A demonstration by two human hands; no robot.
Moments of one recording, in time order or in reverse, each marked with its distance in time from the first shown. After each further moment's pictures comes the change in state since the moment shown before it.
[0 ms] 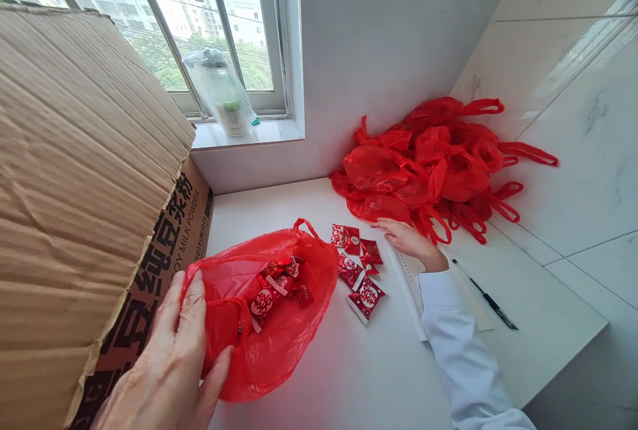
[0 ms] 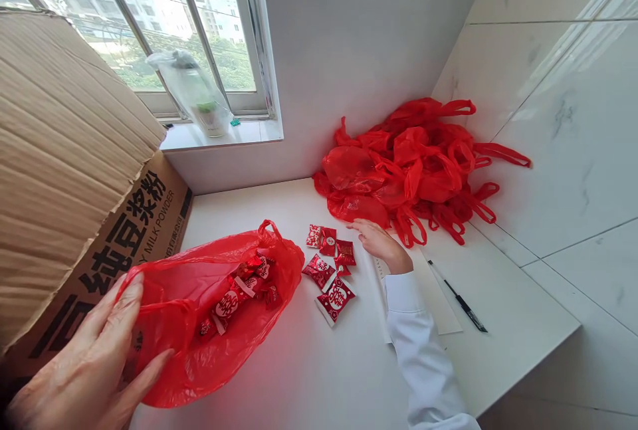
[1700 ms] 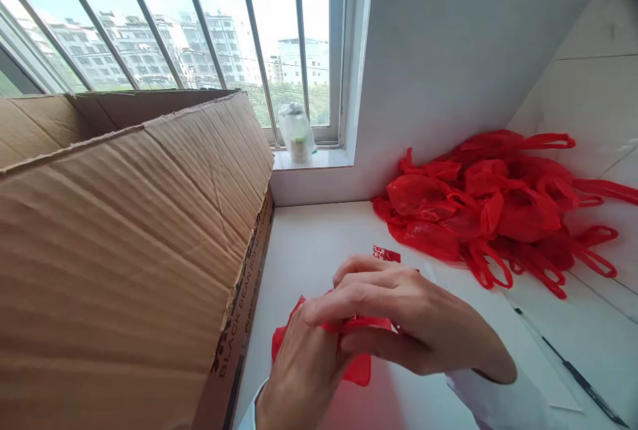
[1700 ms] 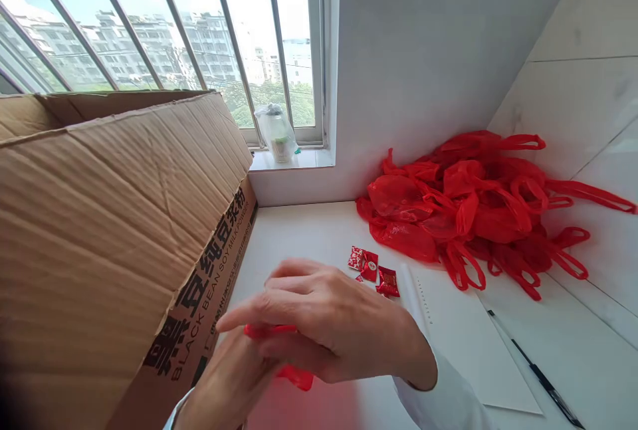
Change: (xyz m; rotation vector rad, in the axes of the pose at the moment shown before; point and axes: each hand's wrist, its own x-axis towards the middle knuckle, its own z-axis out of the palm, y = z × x) left_hand 0.005 0.072 -0.008 -0.619 -0.102 0.166; right_hand -0.081 -0.237 -0.075 0.513 -0.033 -1.178
